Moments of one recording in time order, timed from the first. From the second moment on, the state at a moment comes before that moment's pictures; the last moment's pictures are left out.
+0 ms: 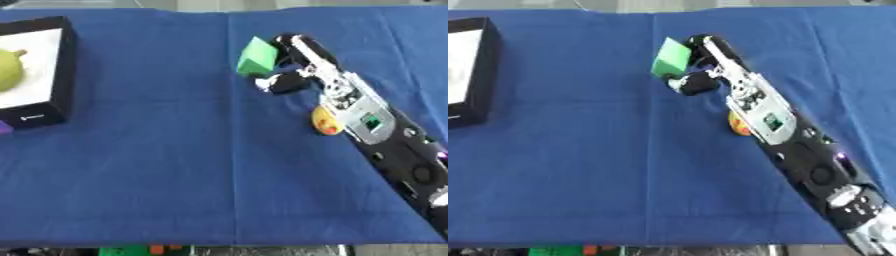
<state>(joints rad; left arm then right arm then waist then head) -0.80 0.73 -0.30 -1.96 -0.05 0.40 -0.16 -0.69 -0.42 0.38 -1.46 0.14 0.30 -0.05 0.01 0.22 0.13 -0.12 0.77</state>
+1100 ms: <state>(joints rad) -0.98 0.57 -0.54 -1.84 -0.21 0.41 -0.44 -0.68 -0.39 0.40 -1.43 0.10 0.15 -0.13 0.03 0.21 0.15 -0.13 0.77</state>
